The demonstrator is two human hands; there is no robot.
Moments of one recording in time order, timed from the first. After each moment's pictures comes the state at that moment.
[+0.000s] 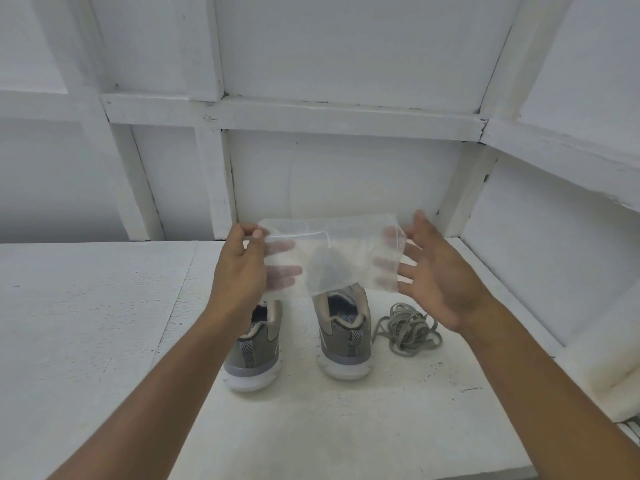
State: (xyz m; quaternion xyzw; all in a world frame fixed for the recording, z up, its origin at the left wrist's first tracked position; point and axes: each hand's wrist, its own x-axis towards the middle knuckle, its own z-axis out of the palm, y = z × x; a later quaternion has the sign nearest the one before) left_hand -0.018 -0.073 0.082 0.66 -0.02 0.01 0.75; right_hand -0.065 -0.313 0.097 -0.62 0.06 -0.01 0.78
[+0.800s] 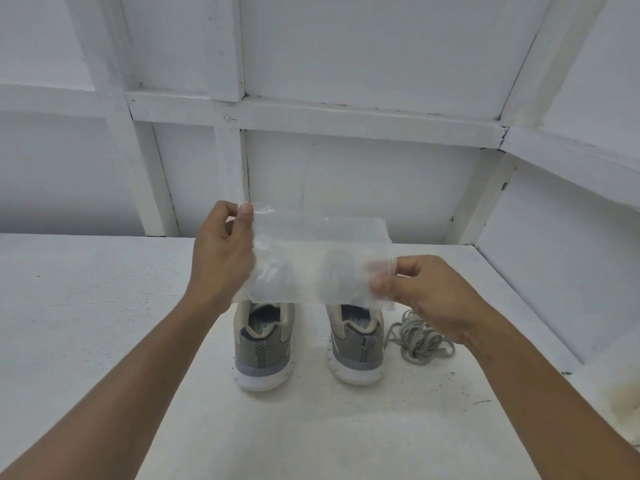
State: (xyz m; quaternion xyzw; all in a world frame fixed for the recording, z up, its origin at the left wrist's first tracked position) left_hand 0.005 -0.039 0.090 0.75 -0.03 0.18 0.63; right_hand -0.066 -0.288 0.098 -0.75 -0.01 0.05 0.66
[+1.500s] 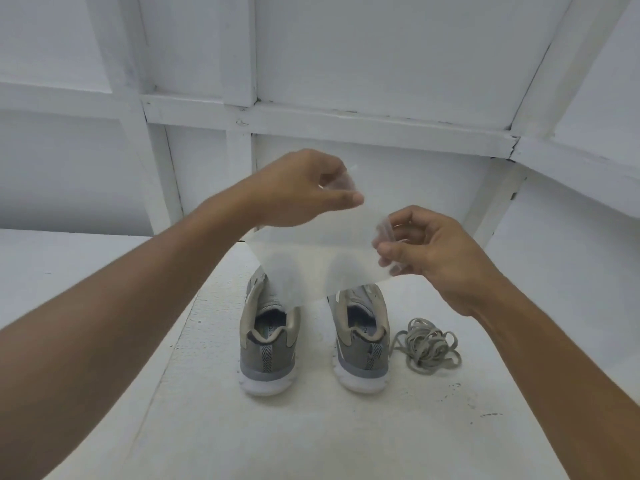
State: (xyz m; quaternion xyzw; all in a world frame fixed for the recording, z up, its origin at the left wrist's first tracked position) left_hand 0.019 -0.067 0.193 0.88 -0.34 0.05 0.33; right_hand -0.053 -0.275 0.143 -0.78 -0.08 -0.06 0.61
